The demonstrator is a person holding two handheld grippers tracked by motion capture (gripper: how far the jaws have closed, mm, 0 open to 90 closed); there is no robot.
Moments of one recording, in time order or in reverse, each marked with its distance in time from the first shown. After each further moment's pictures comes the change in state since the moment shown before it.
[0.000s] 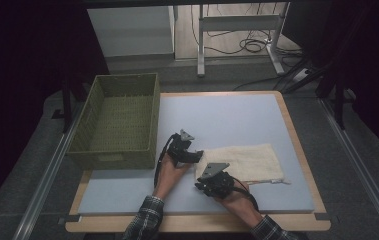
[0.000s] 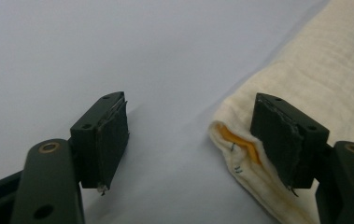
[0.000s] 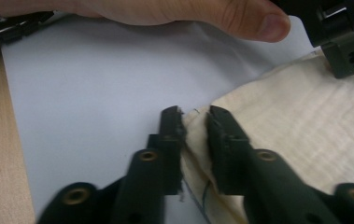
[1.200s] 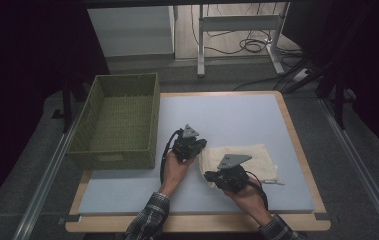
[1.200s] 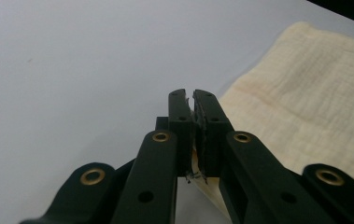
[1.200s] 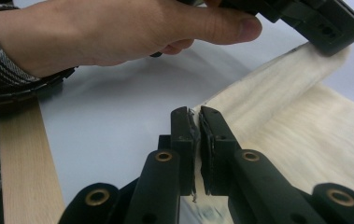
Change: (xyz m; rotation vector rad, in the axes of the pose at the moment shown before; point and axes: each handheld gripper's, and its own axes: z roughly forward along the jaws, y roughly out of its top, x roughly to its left) left arm -0.021 0.028 -0.011 -0.137 -0.118 0.040; right arm -0.025 -0.006 -0.043 -0.147 0.034 0.136
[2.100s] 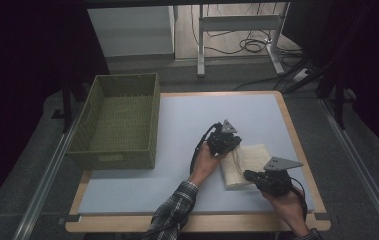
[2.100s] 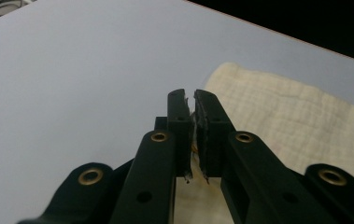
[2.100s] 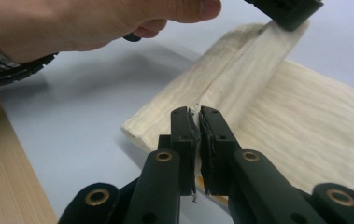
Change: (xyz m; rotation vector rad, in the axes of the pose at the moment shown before) left arm -0.059 0.057 0.066 0.013 -0.129 0.157; right arm -0.044 -0.059 -0.084 -0.053 -0.158 0.143
